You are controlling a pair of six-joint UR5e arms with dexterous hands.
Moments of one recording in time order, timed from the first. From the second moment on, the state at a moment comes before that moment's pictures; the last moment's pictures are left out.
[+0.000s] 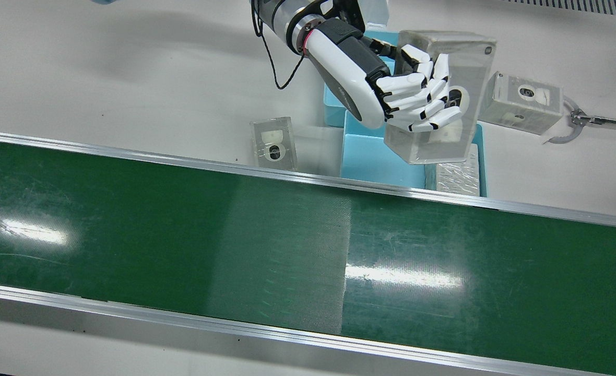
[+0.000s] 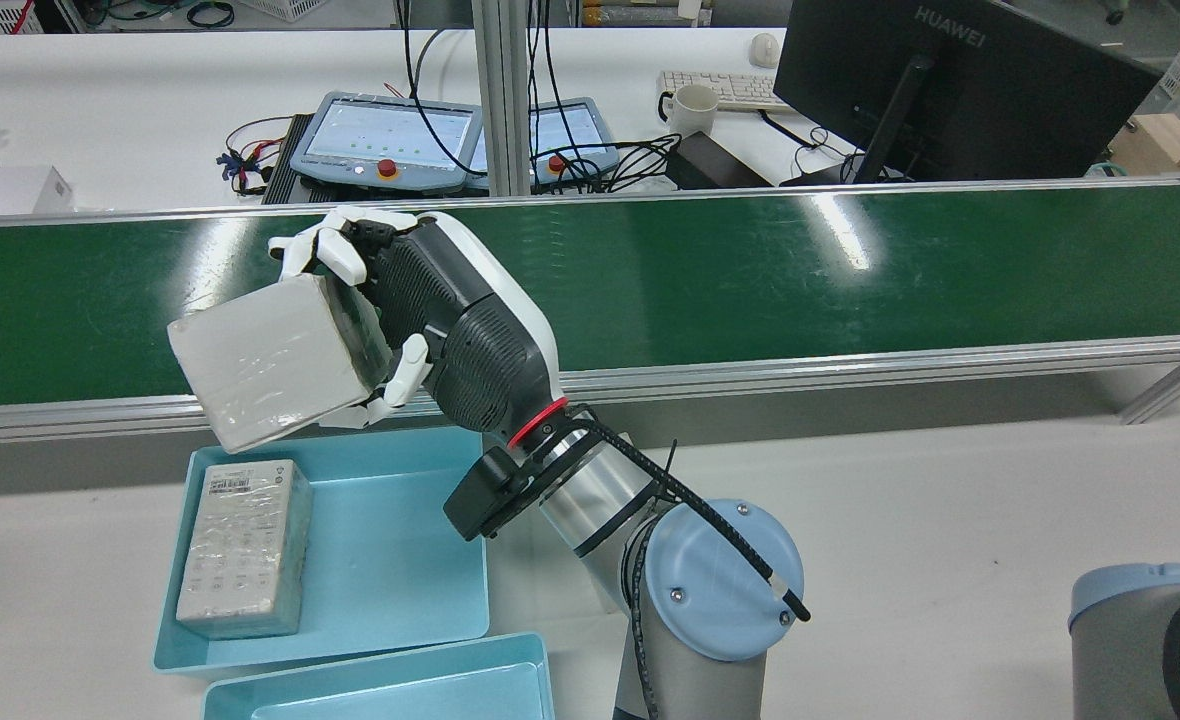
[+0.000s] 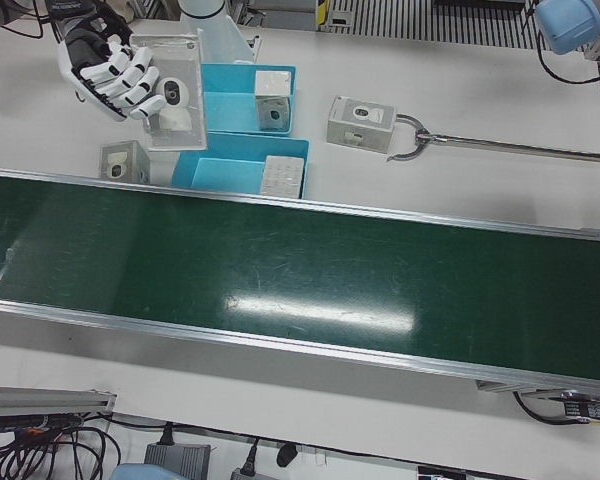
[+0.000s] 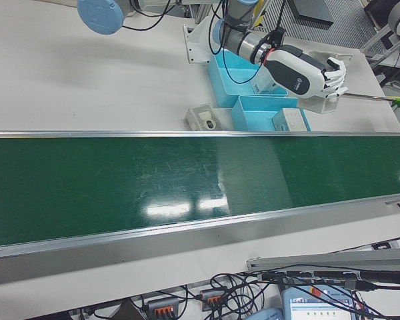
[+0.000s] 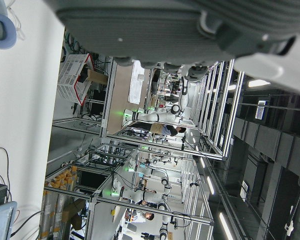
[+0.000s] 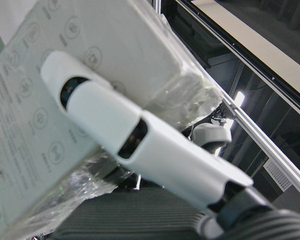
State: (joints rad) left arm -1.78 -1.76 -1.74 0.36 1.90 -0.16; right arm 0.39 -0.73 1.87 -3.38 -0.91 -0.34
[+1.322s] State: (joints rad) left arm -1.78 -1.76 -1.74 0.36 1.90 -0.16; right arm 0.56 -0.85 2.03 -3.59 -1.10 -0.40
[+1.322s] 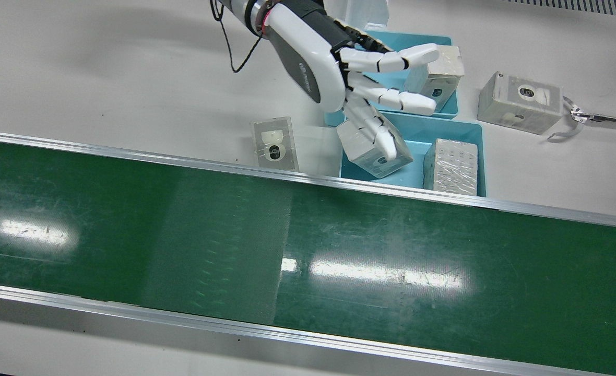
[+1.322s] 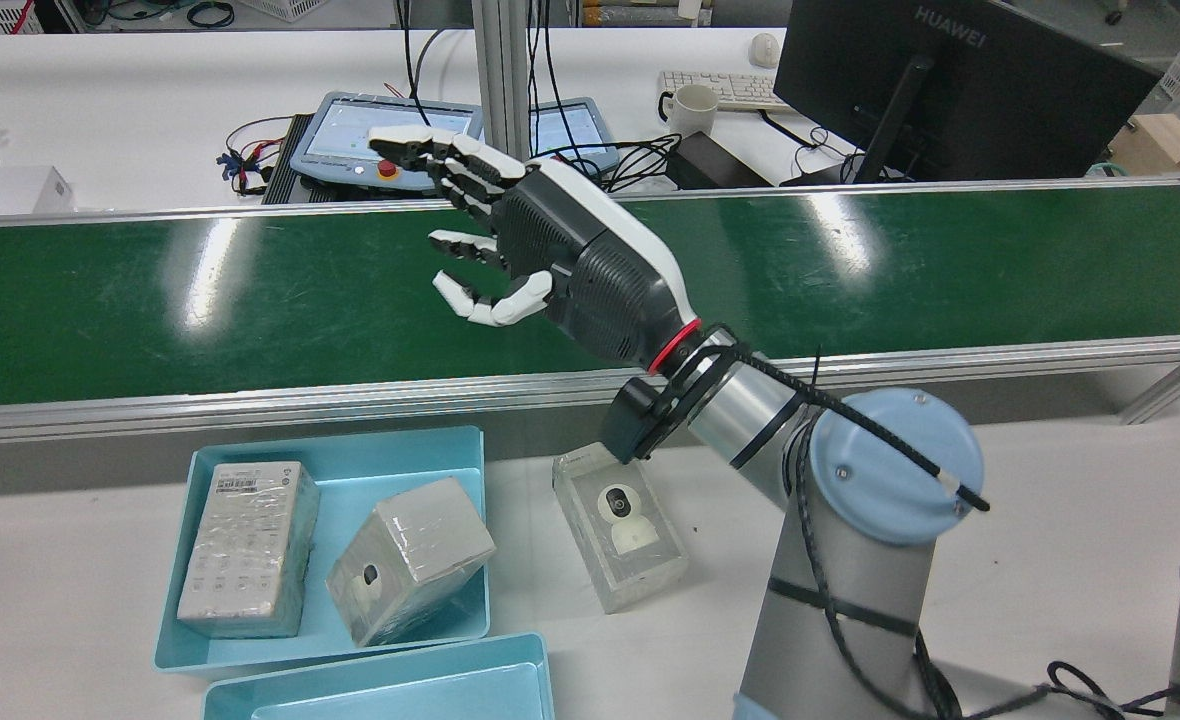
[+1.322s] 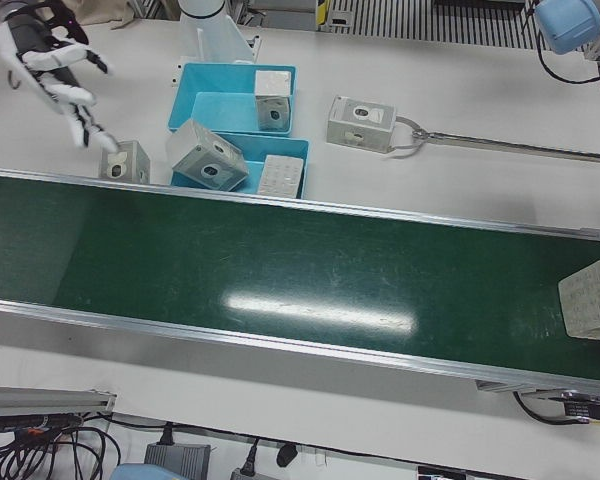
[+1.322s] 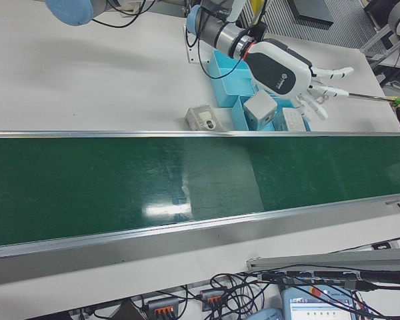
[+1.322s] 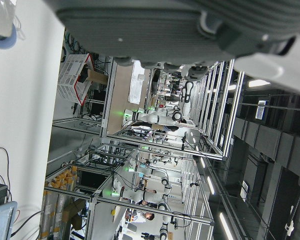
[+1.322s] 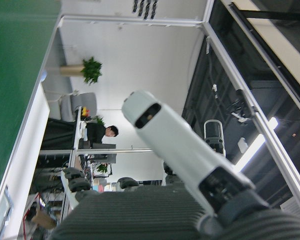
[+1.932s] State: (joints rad) left arm -1.78 -1.76 -1.74 0.36 1.90 -0.16; right arm 1.03 -0.94 1.87 -3.74 -1.38 -0.43
